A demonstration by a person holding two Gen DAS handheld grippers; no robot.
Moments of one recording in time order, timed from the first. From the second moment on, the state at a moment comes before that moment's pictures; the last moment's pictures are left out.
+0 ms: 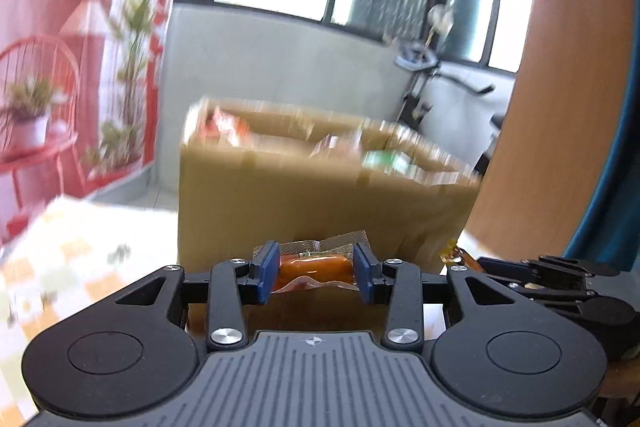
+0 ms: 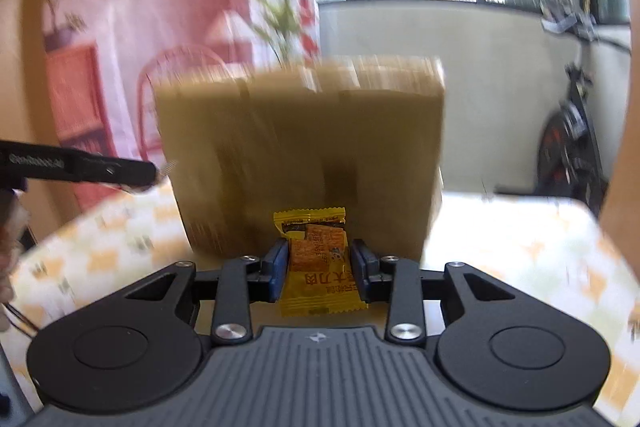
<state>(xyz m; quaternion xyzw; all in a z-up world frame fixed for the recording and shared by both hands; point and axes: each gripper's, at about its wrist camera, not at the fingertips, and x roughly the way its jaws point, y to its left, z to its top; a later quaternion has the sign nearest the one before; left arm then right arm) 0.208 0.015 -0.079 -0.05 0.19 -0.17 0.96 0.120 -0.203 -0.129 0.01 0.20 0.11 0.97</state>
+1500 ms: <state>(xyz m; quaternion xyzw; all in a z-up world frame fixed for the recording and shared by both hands) 0.283 0.007 -0.002 0.00 0.19 -0.14 0.97 0.209 -0.211 -0.035 0.01 0.16 0.03 0.99</state>
